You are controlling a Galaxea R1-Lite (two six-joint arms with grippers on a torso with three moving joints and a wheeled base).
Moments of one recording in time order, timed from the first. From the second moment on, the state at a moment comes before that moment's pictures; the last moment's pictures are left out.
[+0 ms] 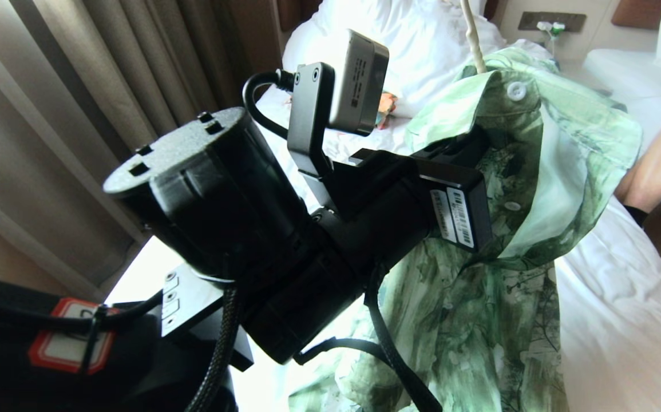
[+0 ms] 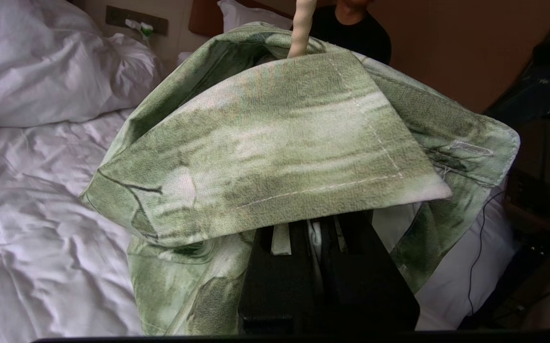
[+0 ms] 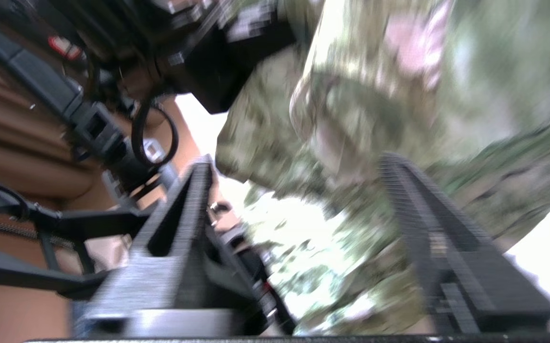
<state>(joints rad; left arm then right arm) -1.08 1.76 -1.00 -1.15 0.10 -0.05 0.38 1.28 -1.84 0.95 0.58 -0.05</state>
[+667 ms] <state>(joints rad) -1.09 1.76 -1.02 -1.12 0.10 -0.05 0.57 1.38 -1.96 0.80 0.26 -0.27</state>
